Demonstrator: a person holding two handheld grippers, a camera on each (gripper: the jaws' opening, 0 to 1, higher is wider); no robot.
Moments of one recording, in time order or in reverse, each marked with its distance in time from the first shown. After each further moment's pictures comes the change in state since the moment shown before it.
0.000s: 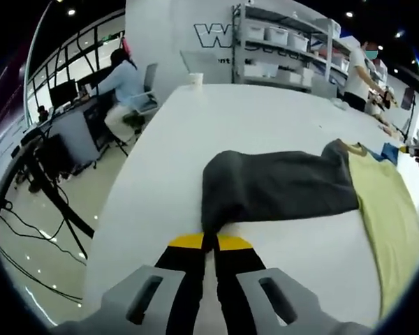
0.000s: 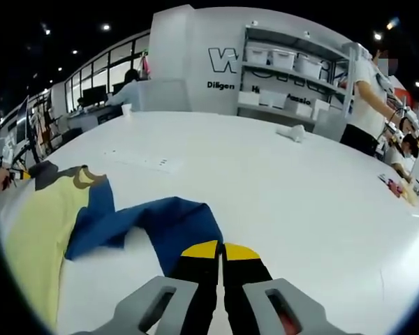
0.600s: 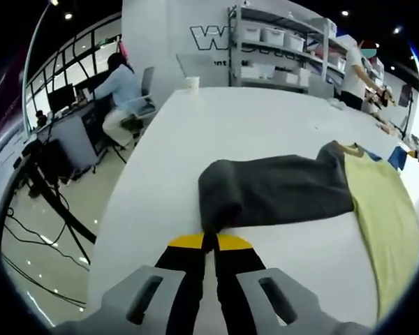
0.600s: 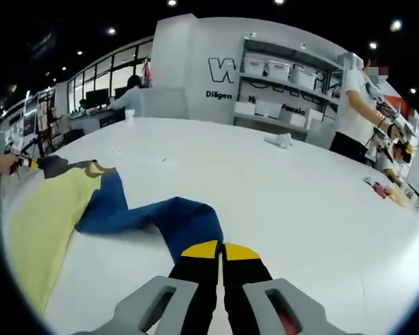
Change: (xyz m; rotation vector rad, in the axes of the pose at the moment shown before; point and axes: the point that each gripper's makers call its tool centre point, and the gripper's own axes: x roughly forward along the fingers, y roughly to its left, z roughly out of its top) left arm -0.008 -0.007 0.009 0.021 -0.016 -0.009; right arm -0.071 -0.014 -0.027 -0.023 -0.065 -0.012
